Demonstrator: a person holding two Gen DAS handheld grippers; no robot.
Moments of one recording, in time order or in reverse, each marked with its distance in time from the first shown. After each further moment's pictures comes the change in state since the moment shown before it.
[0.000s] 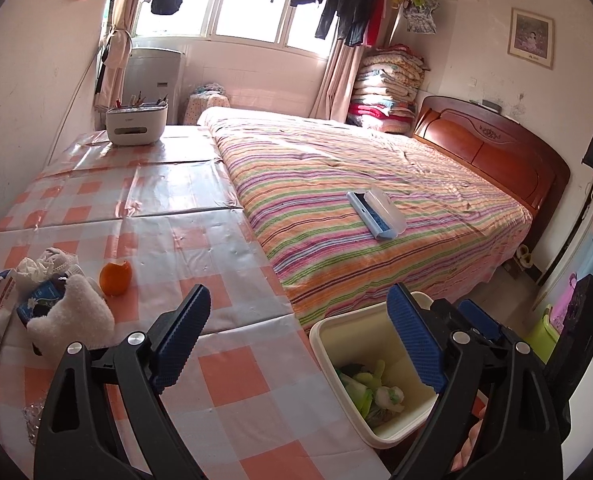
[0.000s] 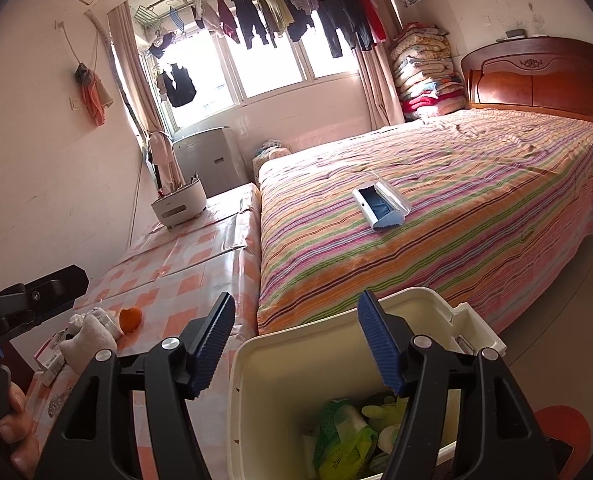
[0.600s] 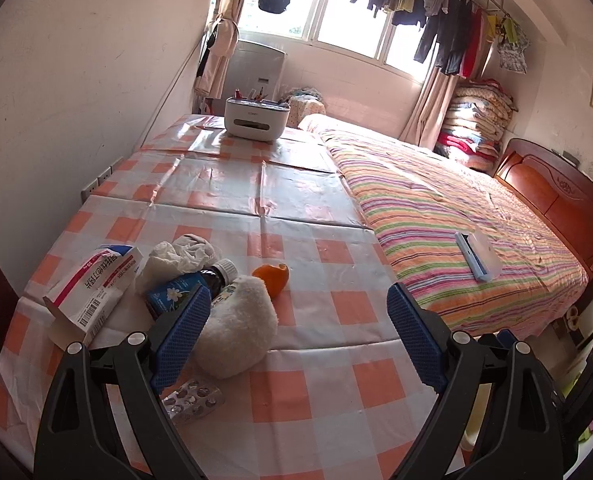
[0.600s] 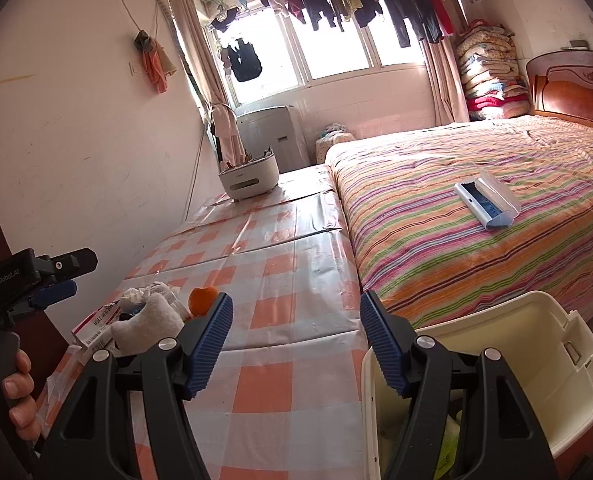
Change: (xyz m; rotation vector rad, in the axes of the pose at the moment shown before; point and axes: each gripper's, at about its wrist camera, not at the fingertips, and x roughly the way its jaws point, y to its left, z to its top) left arm -0.053 0.133 0.006 -0.212 -0.032 0.267; right arm 0.034 0.097 -0.013 -0.107 0.065 0.190
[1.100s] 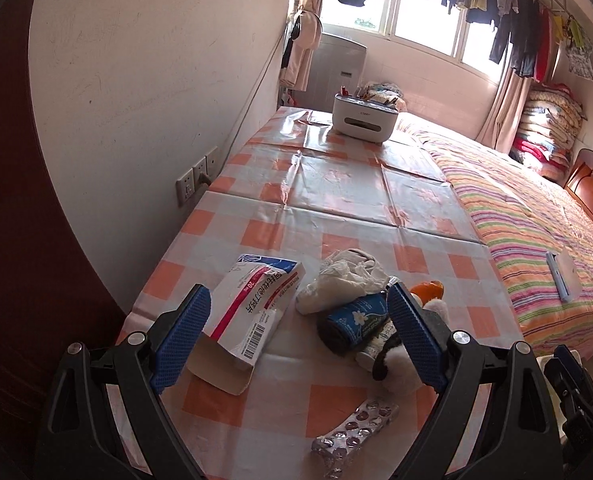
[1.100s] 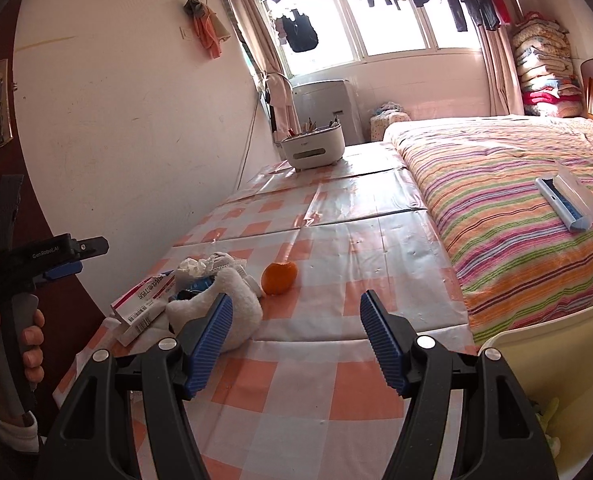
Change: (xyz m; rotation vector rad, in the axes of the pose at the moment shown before) left arm -0.004 0.132 0.026 -0.054 0.057 0.263; right arm 0.040 0.072 -0.008 -0.088 0.100 0.170
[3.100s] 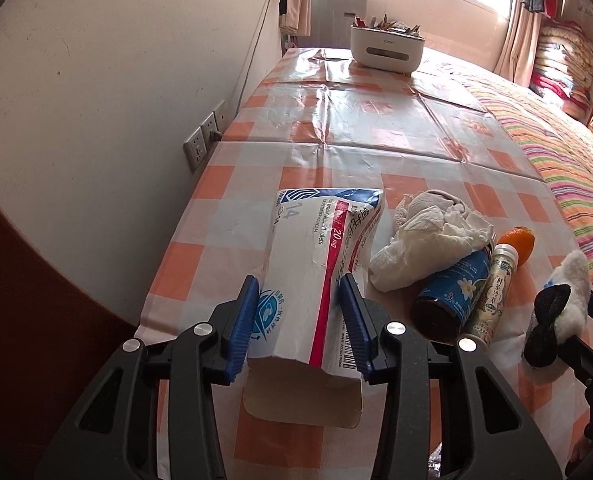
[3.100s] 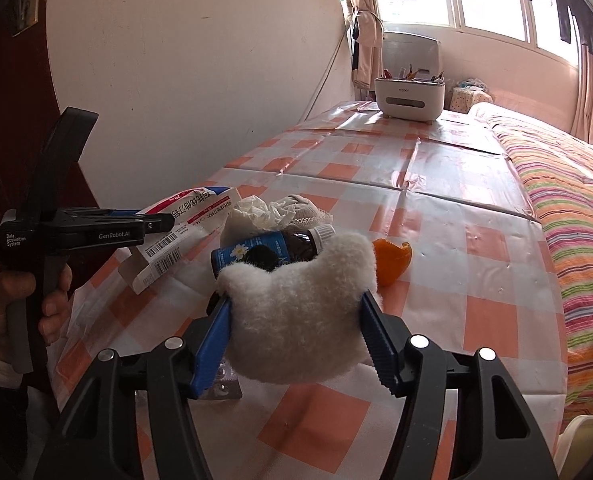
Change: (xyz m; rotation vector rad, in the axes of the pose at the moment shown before) left arm 0.089 0.023 -0.008 0.128 0.167 0.076; right arm 0.101 0.073 0.003 -0.247 0.250 0.135
